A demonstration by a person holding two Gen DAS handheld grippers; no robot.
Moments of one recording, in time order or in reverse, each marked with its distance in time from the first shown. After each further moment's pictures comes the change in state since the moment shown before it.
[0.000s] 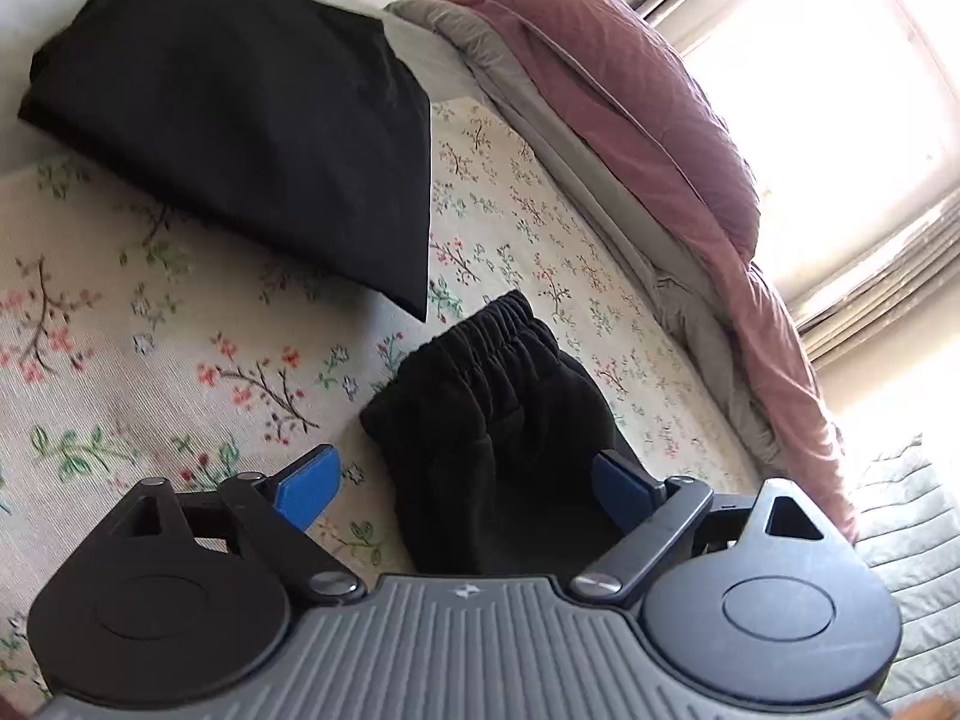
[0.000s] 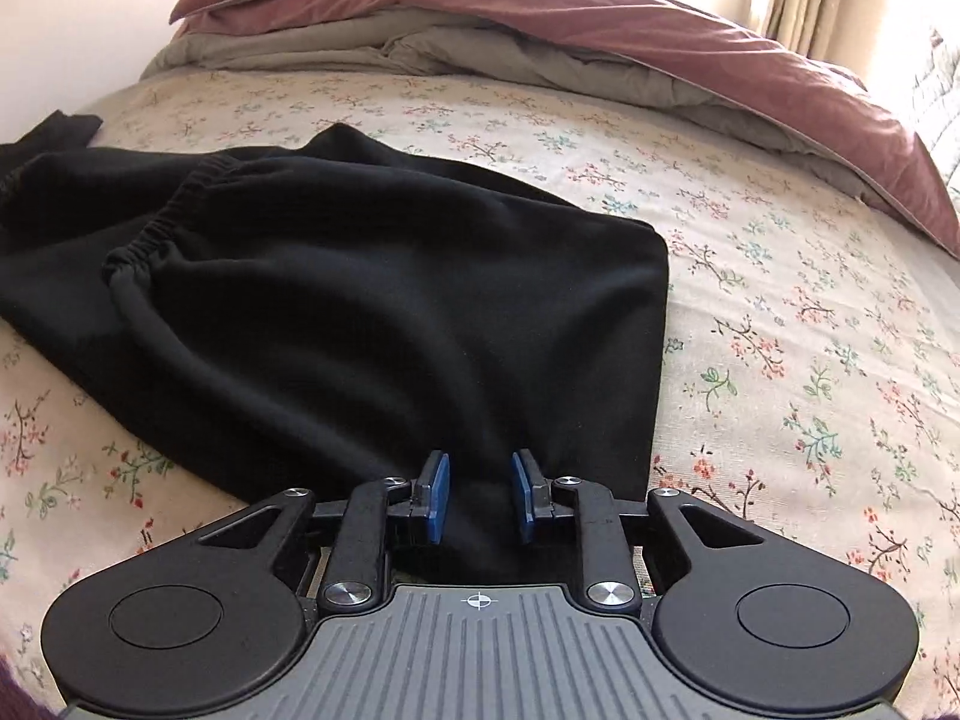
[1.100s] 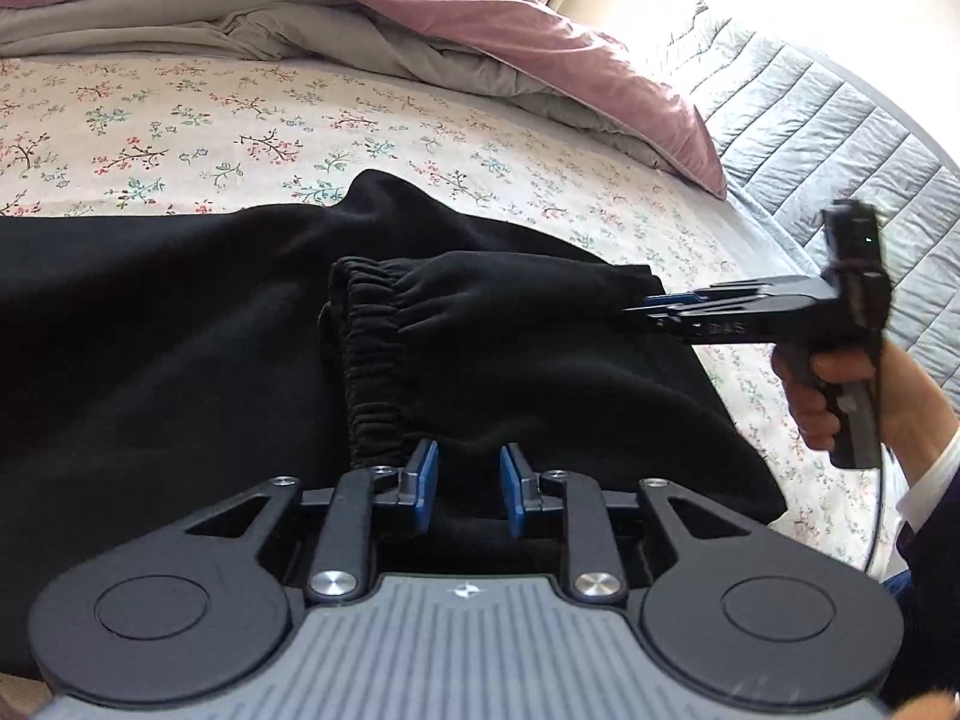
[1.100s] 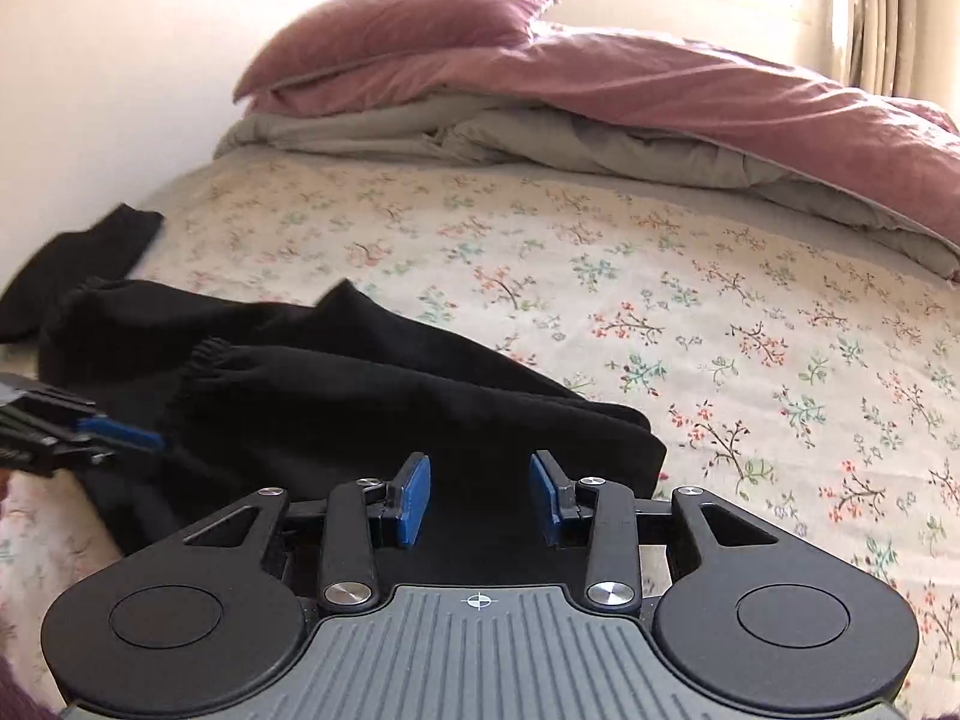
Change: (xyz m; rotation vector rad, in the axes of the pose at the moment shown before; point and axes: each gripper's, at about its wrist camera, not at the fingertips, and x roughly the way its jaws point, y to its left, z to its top) left arm 0.120 -0.184 -0.150 0.809 0.392 -0.248; right arm 0.045 -0.067 0.101 -0.052 -0.053 0.246
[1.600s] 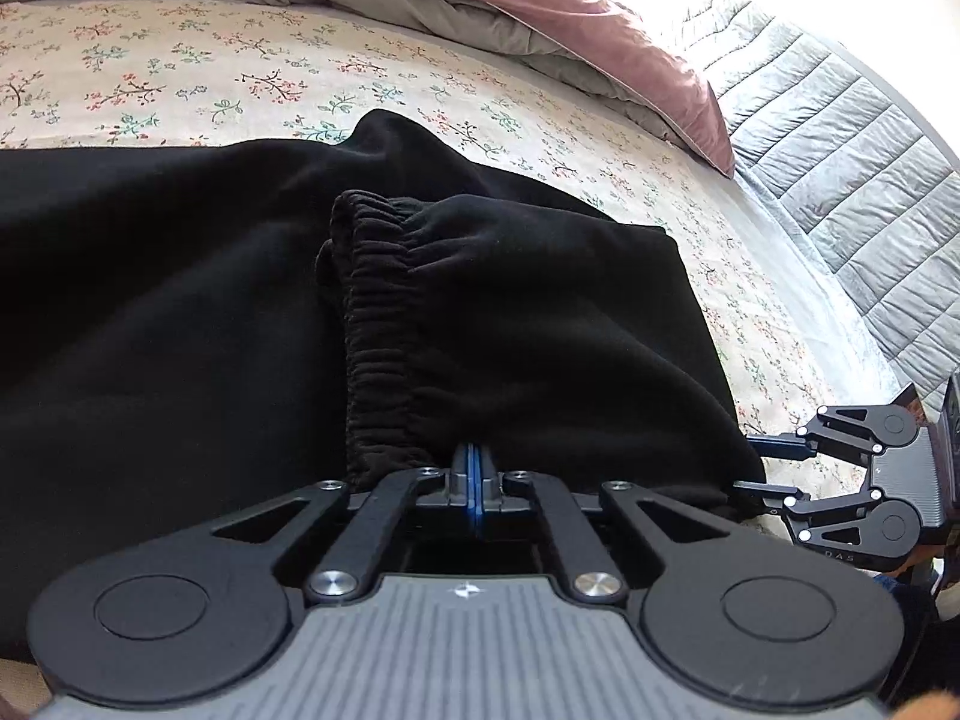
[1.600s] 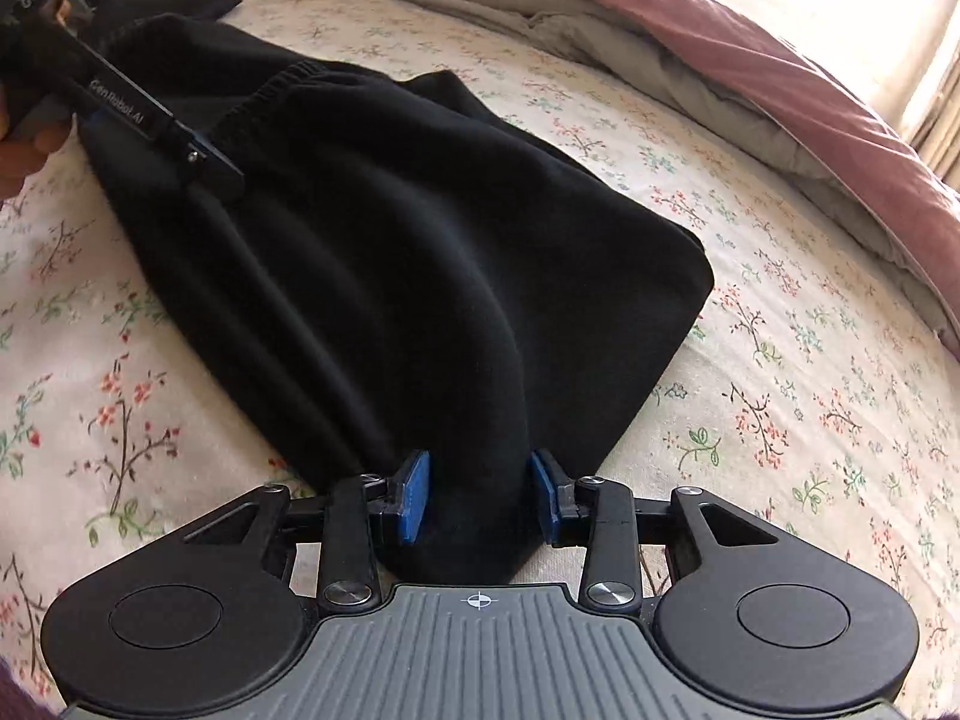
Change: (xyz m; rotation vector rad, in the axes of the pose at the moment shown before) left arm 0.012 0.012 -0.001 -0.076 0.085 -0.044; right arm -0.032 0.051 -0.105 -0.340 0.149 -0.097
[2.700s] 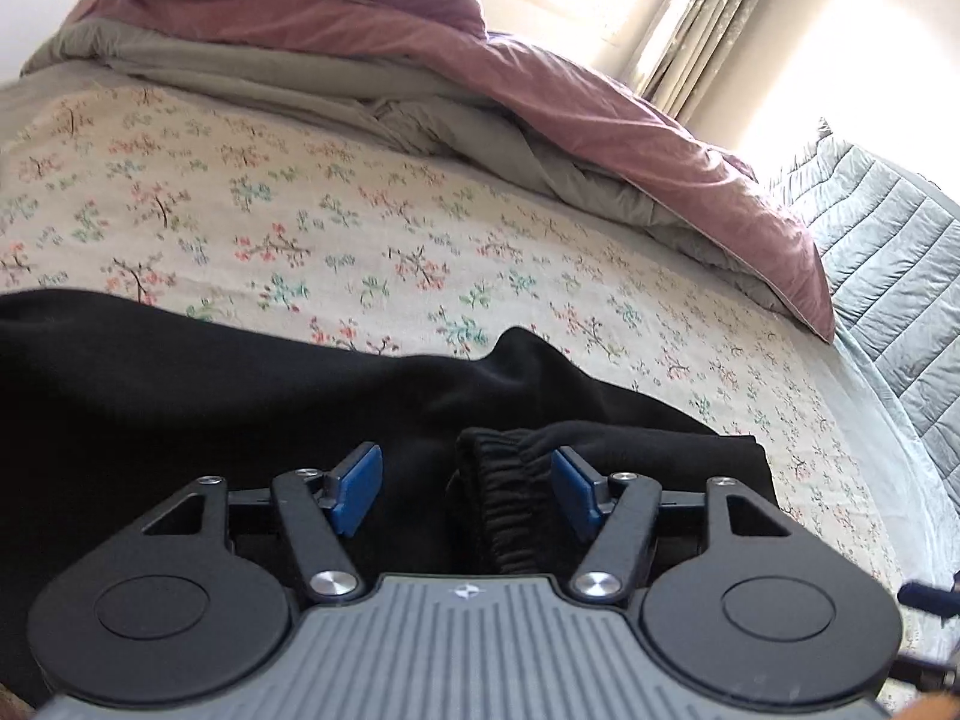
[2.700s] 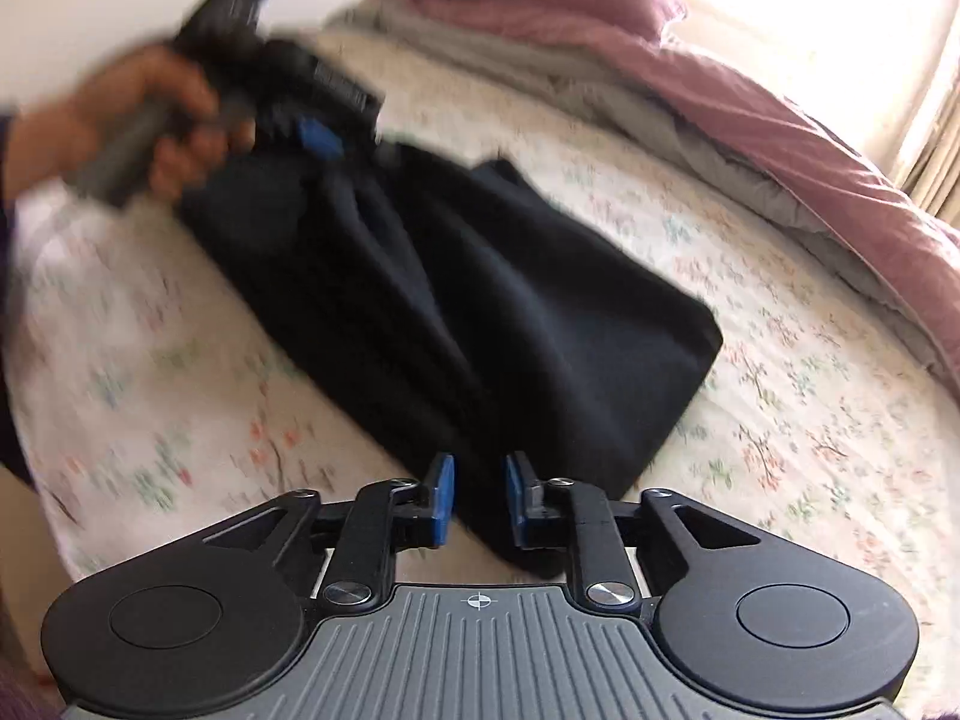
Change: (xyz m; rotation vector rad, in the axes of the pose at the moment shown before) left arm -0.048 0.003 0.038 -0.113 -0.308 0.250; right arm -0.071 0.026 0.017 0.072 -0.164 0.044
